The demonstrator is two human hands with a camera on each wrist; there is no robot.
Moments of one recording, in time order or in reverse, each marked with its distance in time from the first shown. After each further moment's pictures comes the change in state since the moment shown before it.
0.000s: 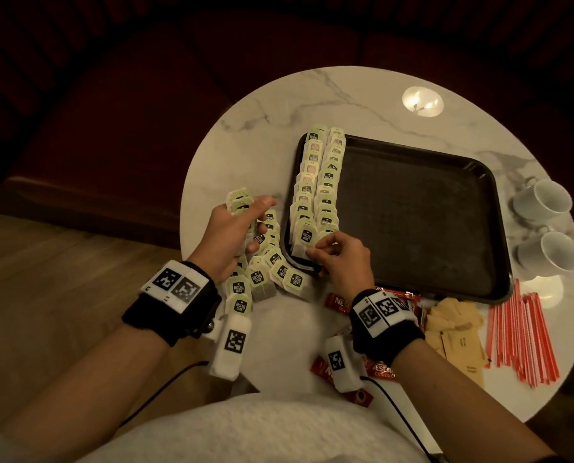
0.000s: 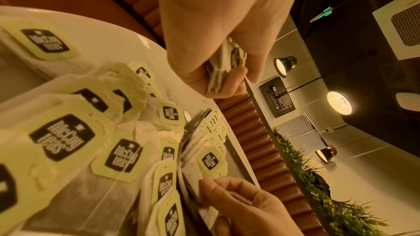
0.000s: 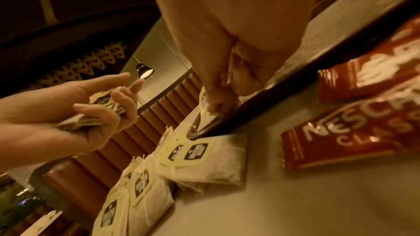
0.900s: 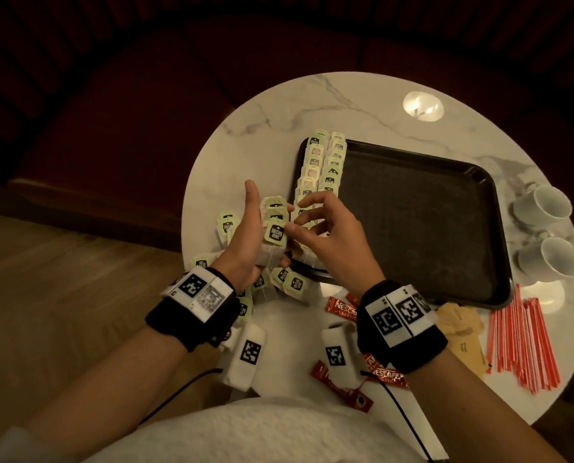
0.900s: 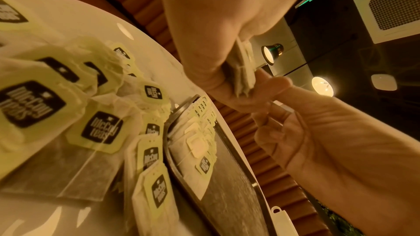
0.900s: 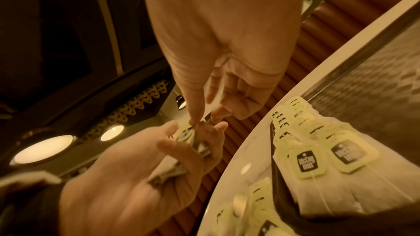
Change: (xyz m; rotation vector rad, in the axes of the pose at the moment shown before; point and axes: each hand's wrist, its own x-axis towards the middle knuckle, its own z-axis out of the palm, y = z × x) left_hand -0.011 0.003 0.025 -0.036 -0.210 -0.191; right_hand -0.027 -0.076 -0.011 0.097 -0.150 -0.306
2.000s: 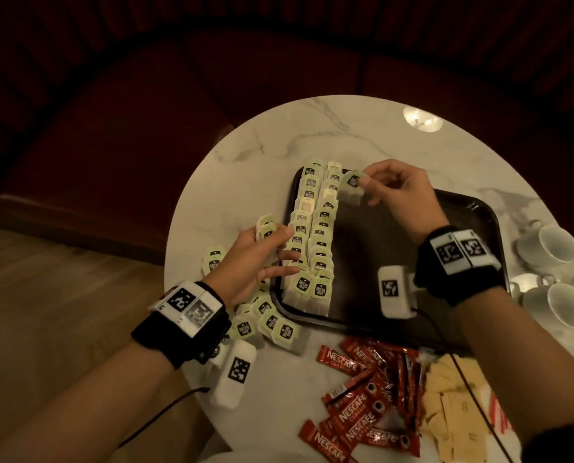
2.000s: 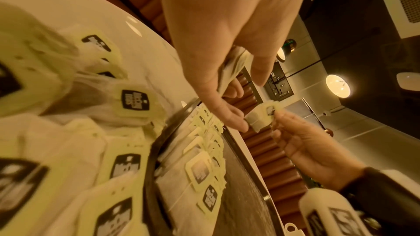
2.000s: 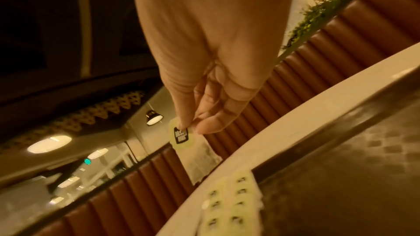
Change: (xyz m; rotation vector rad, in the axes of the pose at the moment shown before) left_hand 0.052 0.019 0.000 -0.043 0.027 0.053; right_hand 0.129 0.012 -0.117 -0.115 0.085 -0.061
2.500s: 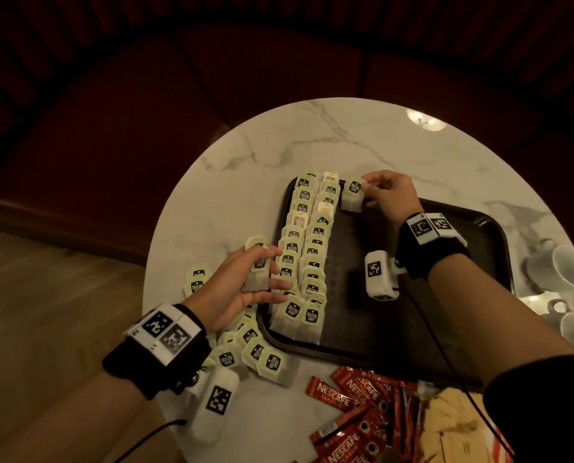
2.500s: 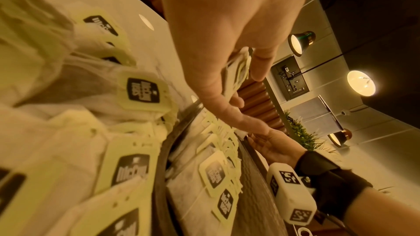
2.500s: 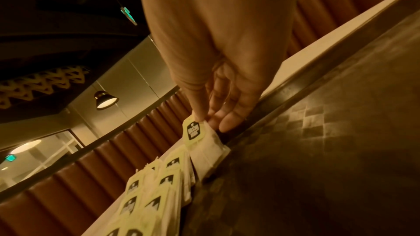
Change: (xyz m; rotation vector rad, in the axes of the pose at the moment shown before) left_hand 0.022 -0.002 -0.004 -0.038 0.006 -0.141; right_hand 0.097 0.089 0.004 -0.010 0.074 0.224
